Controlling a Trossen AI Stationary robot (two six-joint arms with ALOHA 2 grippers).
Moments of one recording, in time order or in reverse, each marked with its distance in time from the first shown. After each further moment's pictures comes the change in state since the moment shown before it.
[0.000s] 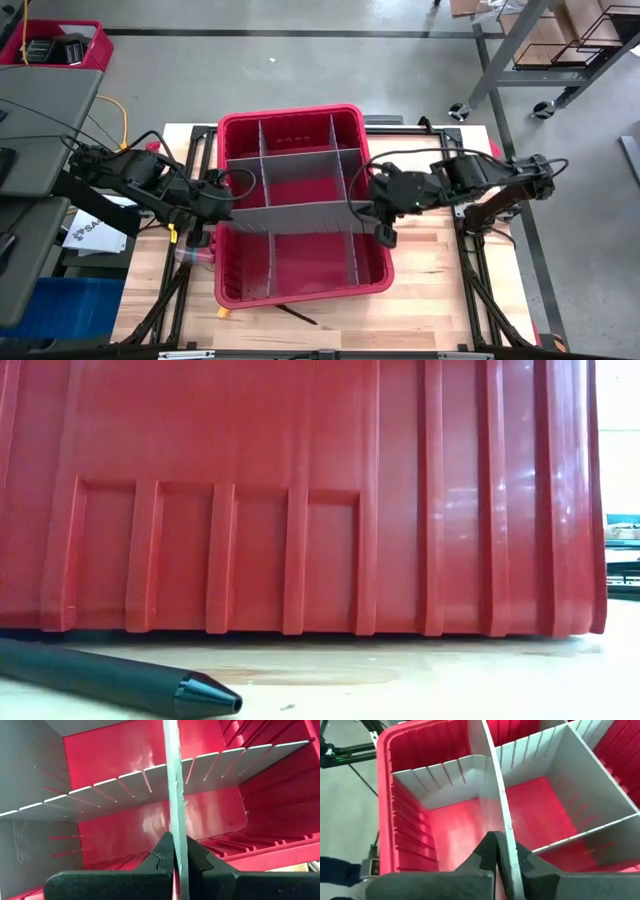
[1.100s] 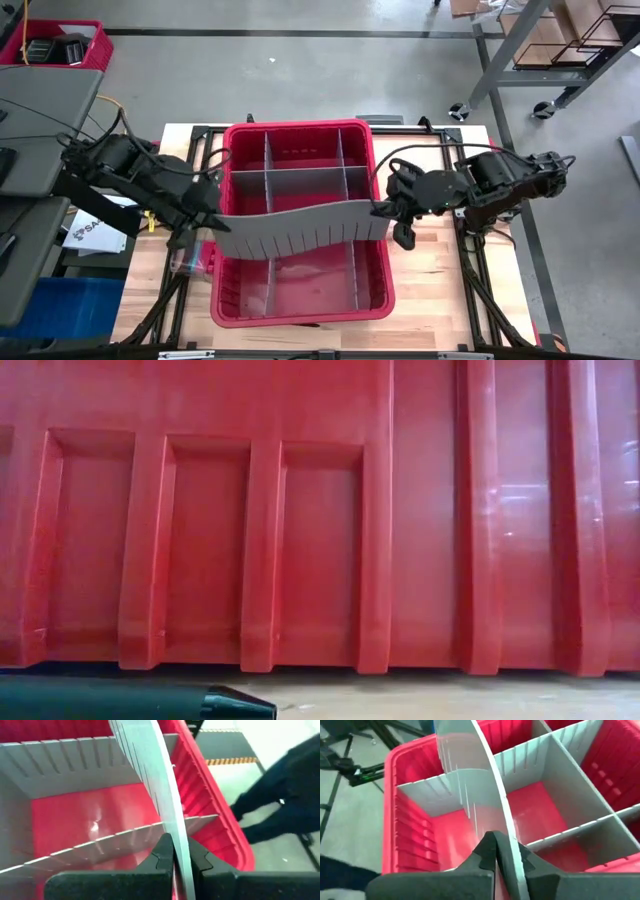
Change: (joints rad) left arm -0.013 0.000 0.181 0.172 0.230 -0.017; right arm 0.058 -0.094 0.000 -0.041 0.028 0.129
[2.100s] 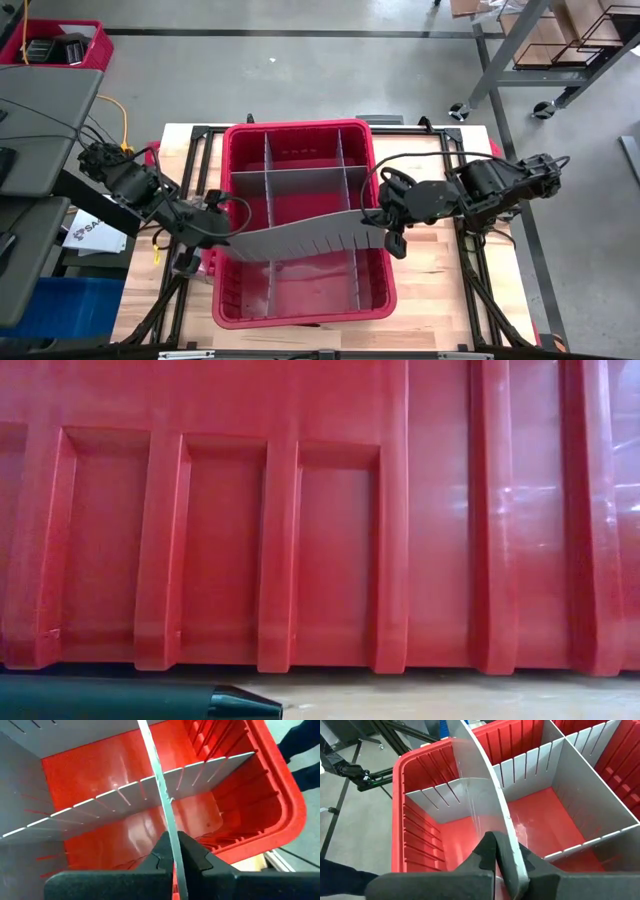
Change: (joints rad) left arm -0.251 0.127 0.000 -0.220 -0.206 -0.085; right arm 0.045 0.031 -0.002 0.055 0.013 0.025
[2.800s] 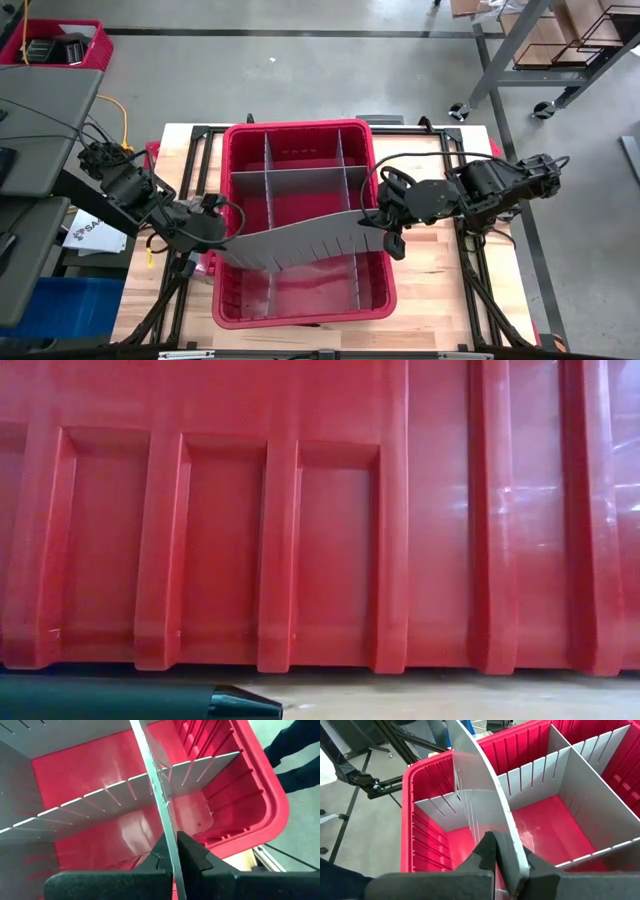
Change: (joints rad) left arm -0.064 -0.007 0.000 -0.001 0.002 -0.052; right arm 0.000 0.000 0.001 0.037 -0.006 -0.003
